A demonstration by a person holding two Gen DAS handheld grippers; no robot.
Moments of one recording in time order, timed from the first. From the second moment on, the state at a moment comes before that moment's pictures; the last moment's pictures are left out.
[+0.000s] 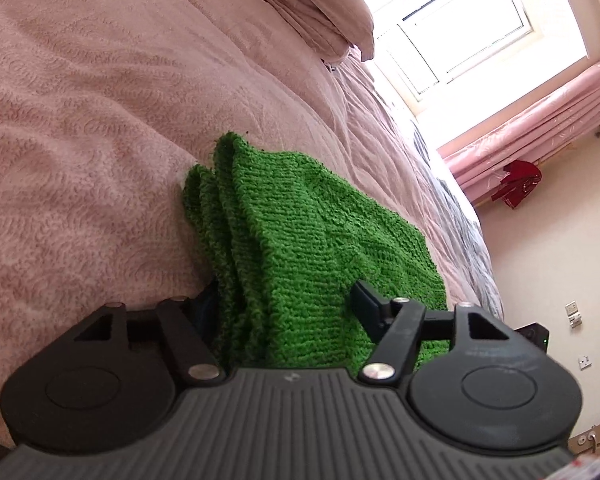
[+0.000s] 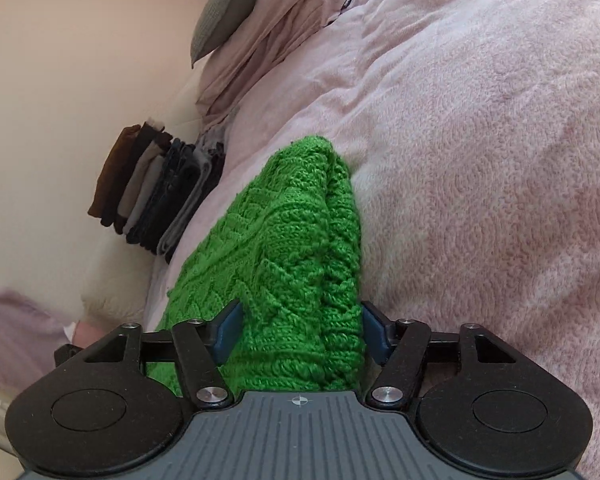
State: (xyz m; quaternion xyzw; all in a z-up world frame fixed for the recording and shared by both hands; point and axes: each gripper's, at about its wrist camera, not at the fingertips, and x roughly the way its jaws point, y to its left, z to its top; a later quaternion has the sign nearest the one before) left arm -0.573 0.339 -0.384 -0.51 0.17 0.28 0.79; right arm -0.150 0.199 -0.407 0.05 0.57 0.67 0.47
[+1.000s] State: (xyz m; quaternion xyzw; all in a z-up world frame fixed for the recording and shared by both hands) left arm -0.551 0.336 -0.300 -0.46 0.22 0.34 0.79; right arm -0.177 0.250 -0.305 0.05 0.57 0.67 0.46
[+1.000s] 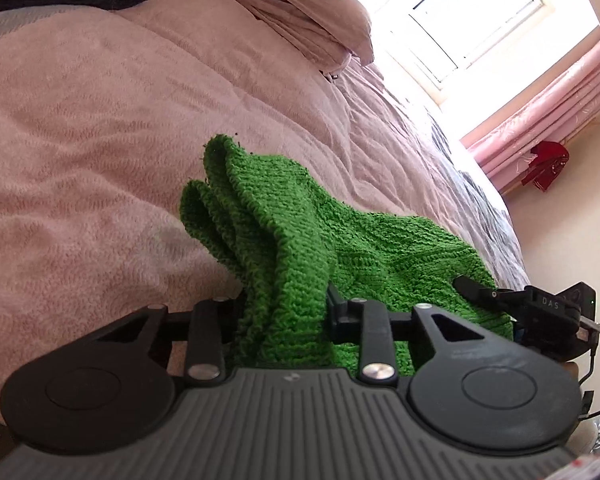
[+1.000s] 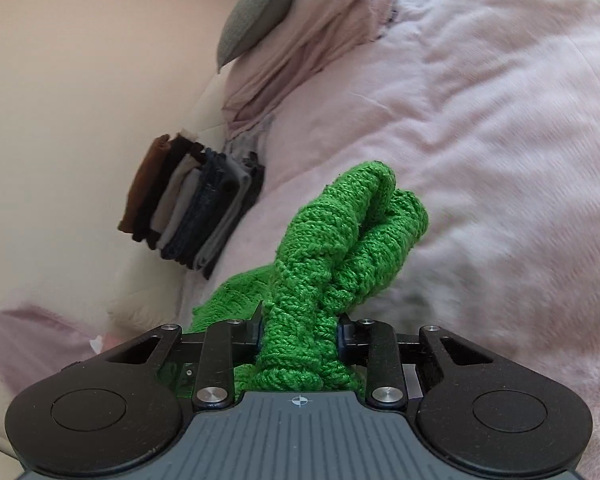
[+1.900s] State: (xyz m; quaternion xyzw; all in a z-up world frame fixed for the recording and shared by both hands) left arm -0.748 0.611 -0.011 -0.39 0.02 0.53 0.75; right arm -0.448 0.718 -0.065 0.00 0.47 0.83 0.31
